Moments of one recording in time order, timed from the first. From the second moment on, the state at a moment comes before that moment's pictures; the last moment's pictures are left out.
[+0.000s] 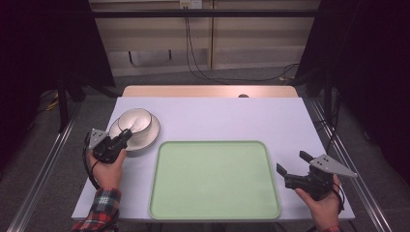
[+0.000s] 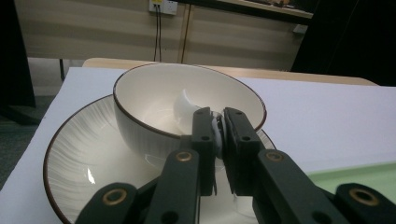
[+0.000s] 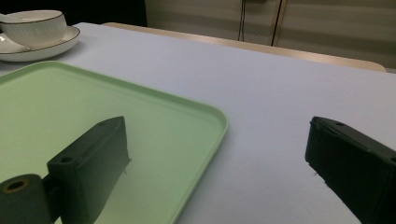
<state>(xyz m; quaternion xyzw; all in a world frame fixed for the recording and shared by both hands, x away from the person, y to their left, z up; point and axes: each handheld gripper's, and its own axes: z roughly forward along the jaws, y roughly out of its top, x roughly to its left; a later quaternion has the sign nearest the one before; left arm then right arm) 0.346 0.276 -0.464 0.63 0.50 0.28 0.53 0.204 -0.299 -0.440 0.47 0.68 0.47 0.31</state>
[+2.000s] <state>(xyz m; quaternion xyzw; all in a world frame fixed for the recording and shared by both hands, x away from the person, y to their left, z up) 0.378 0.260 -0.378 0.61 0.48 0.28 0.56 0.203 -0.299 -0.440 0.46 0.68 0.48 0.31</state>
